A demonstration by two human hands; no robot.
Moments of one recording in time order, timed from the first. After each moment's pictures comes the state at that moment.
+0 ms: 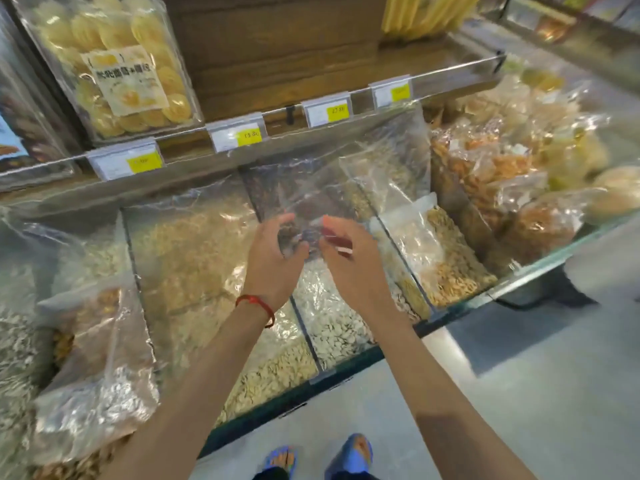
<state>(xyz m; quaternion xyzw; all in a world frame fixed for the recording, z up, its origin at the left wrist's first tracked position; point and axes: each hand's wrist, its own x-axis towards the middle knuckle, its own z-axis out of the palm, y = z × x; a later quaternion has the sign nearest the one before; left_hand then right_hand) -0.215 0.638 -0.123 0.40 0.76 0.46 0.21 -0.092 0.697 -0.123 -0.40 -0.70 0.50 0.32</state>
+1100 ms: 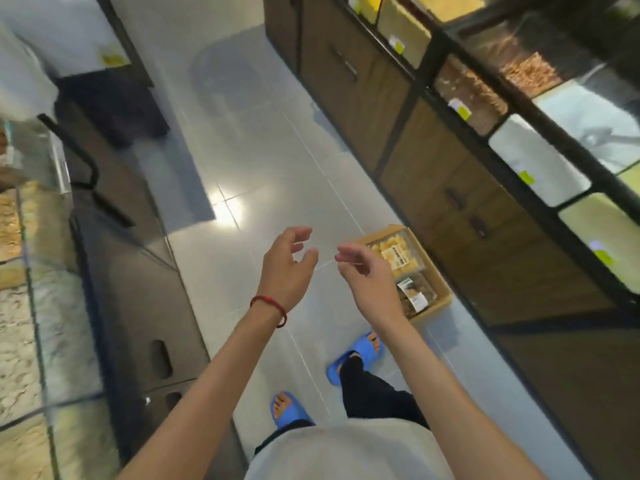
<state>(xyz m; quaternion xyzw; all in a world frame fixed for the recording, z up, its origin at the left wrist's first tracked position) 0.128 0.379 -0.215 0.76 0.27 0.07 0.58 0.173 0.236 -0.226 -0.79 -0.03 0.22 0.58</state>
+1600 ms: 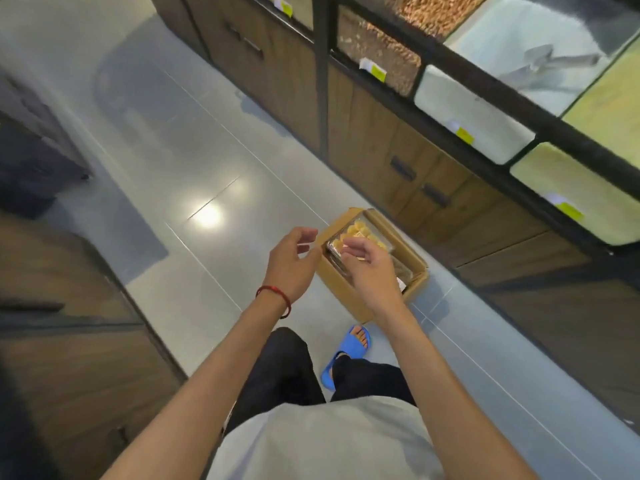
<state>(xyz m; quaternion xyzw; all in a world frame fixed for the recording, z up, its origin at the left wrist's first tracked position) 0.355 0.246 -0.259 0.82 0.20 -0.09 0.53 0.362 0.102 -0.279 -0.73 0.15 0.21 0.64</state>
